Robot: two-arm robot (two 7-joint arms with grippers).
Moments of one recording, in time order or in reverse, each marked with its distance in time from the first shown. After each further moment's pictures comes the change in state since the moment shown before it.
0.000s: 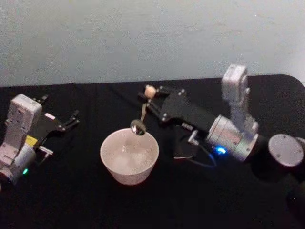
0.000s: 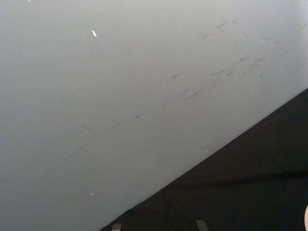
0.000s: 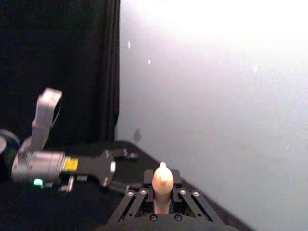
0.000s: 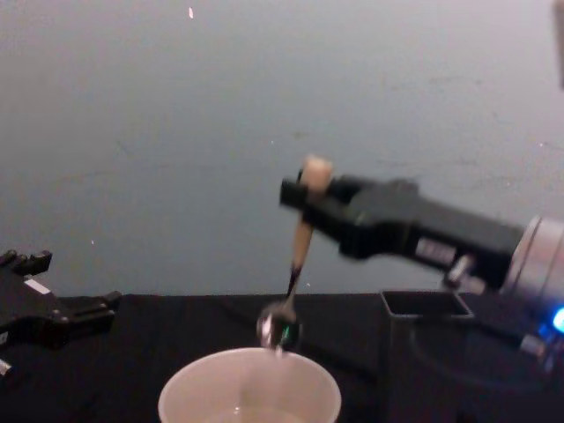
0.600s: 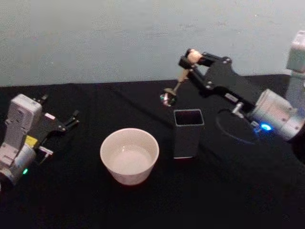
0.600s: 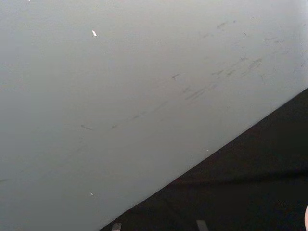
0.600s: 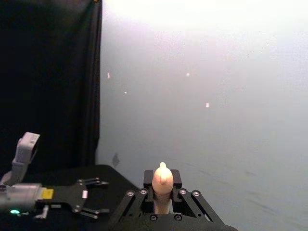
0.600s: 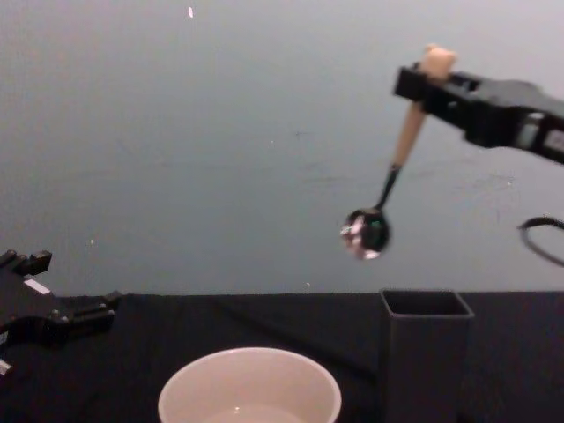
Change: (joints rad) left arm 0.000 0.000 0.000 0.000 0.000 0.000 0.000; right arm -0.015 0.132 0.121 -0.110 0.164 0.018 0.027
